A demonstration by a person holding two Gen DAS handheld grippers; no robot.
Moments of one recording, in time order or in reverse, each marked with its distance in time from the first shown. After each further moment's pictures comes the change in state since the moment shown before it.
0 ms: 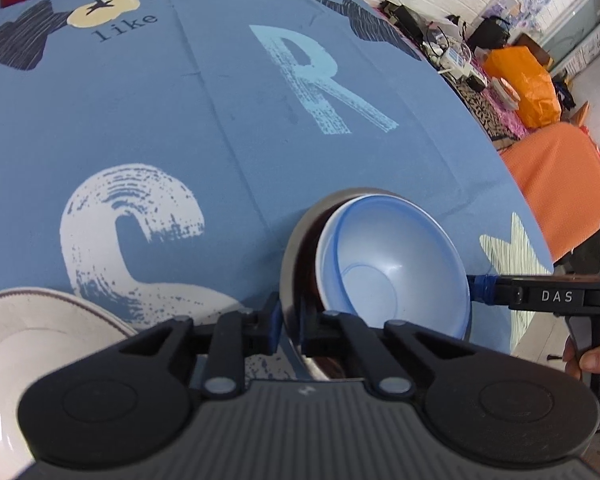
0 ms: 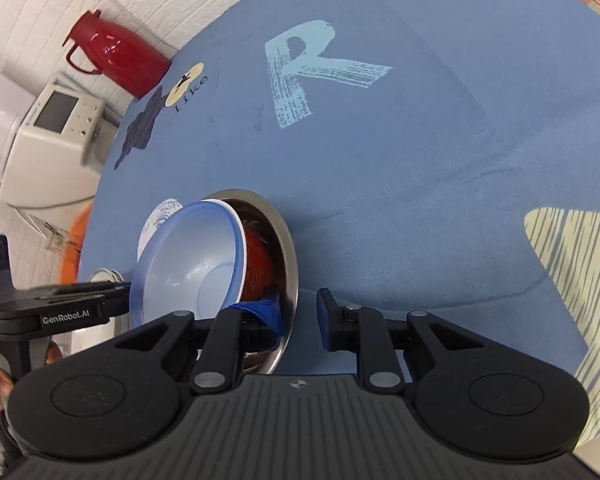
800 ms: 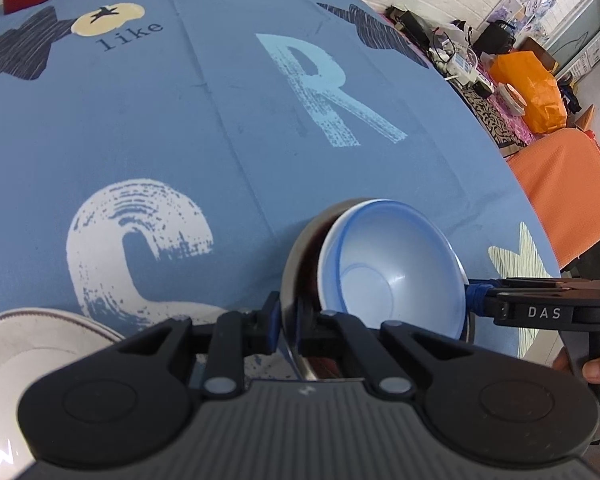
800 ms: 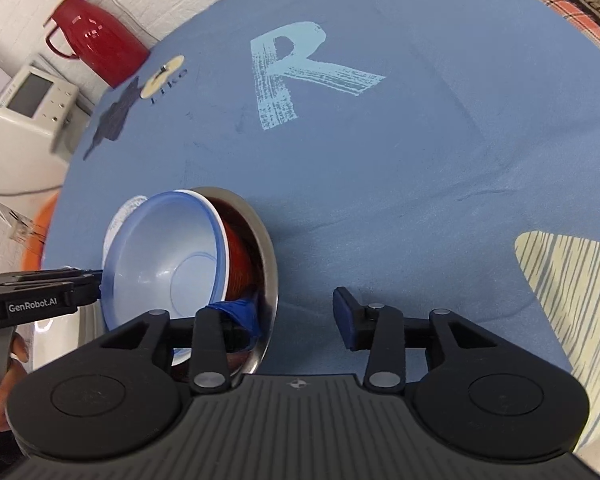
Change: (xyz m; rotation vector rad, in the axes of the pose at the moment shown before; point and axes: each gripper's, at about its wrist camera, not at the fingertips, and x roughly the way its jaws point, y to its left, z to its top) left arm 0.004 0.001 0.007 0.009 -0.016 0.025; right arm 0.013 0.015 0.005 -0.092 0.004 -0.143
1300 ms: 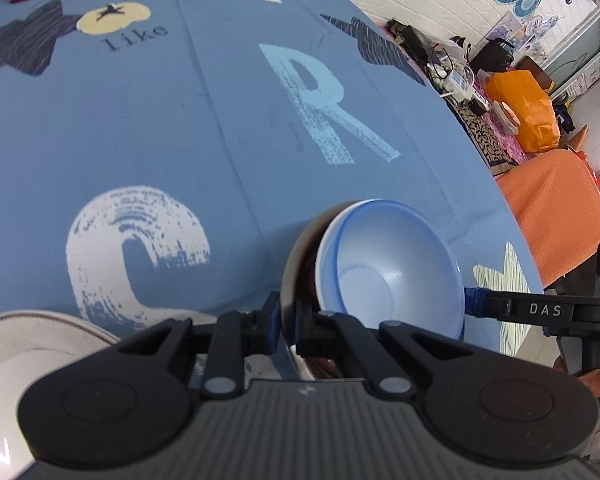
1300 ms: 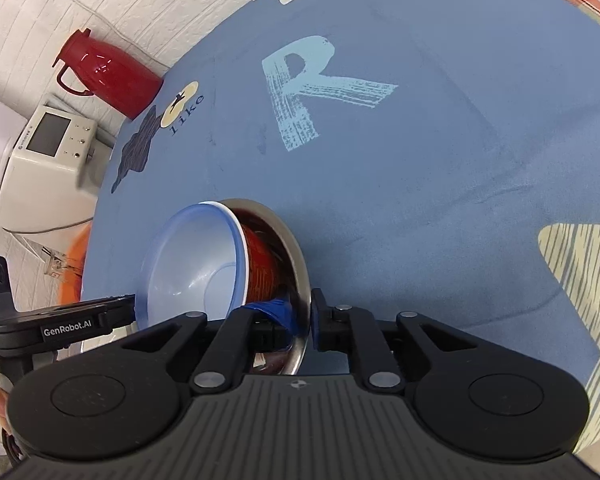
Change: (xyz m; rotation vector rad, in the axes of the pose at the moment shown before) left arm -0.013 0.003 0.009 -0.049 -0.023 -0.033; right arm -0.011 0.001 0.008 0.123 -0.032 0.119
